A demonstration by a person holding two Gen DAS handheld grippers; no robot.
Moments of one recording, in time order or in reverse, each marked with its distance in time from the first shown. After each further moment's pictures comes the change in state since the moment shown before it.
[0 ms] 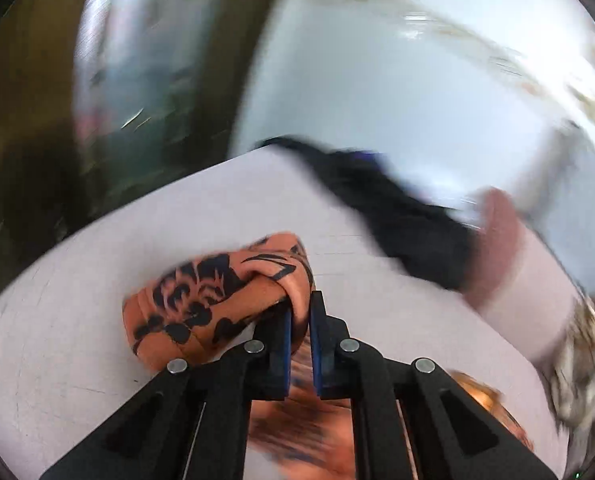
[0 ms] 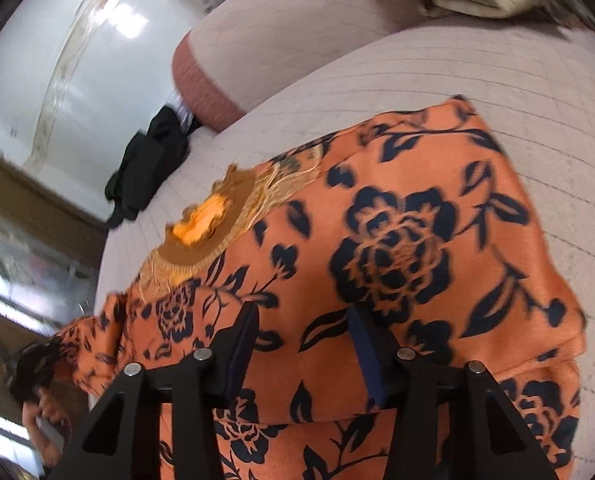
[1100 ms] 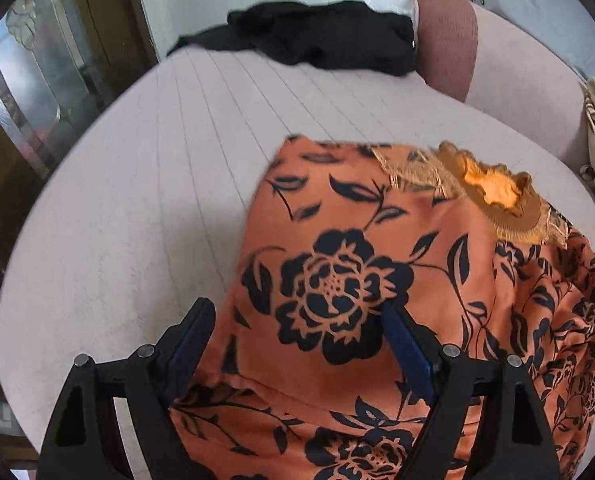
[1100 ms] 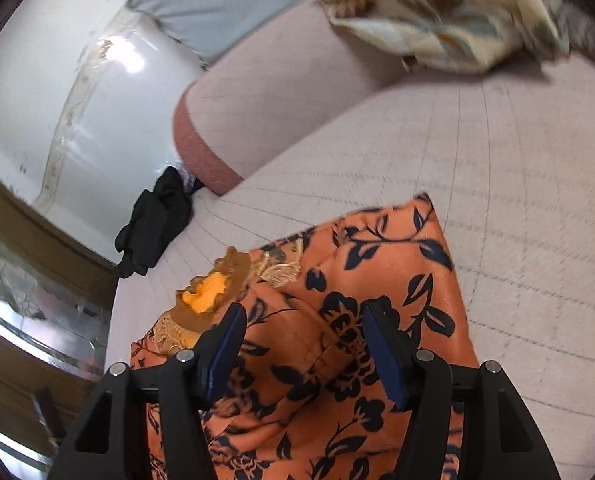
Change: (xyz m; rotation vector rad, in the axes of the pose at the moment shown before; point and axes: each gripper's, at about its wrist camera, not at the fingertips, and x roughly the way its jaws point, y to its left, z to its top) left arm 0.041 -0.073 -0.149 0.379 0.407 0.140; right arm -0.031 -0.022 0.050 0.024 -0.103 0.041
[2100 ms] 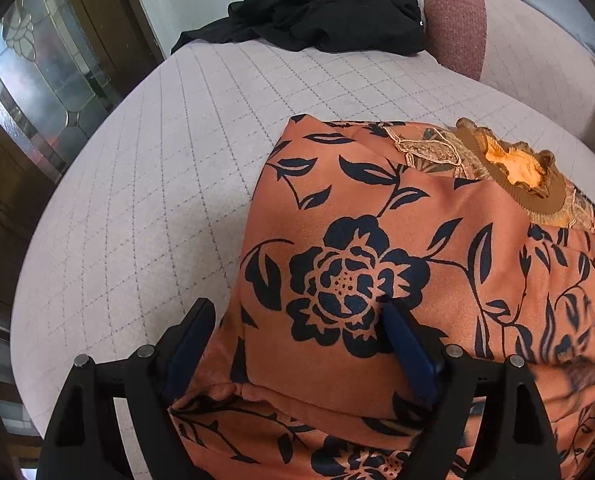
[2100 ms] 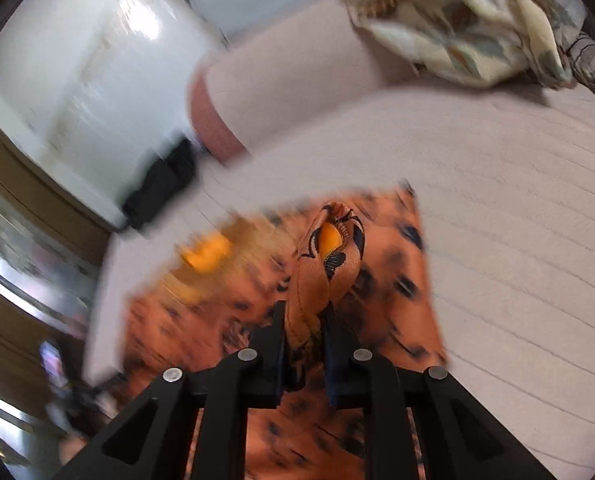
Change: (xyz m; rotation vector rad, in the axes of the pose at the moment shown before) left arm 0.019 -0.011 0.003 0.040 0.022 0.102; right arm -0.035 0.010 -0.025 -0.159 0.111 -0.104
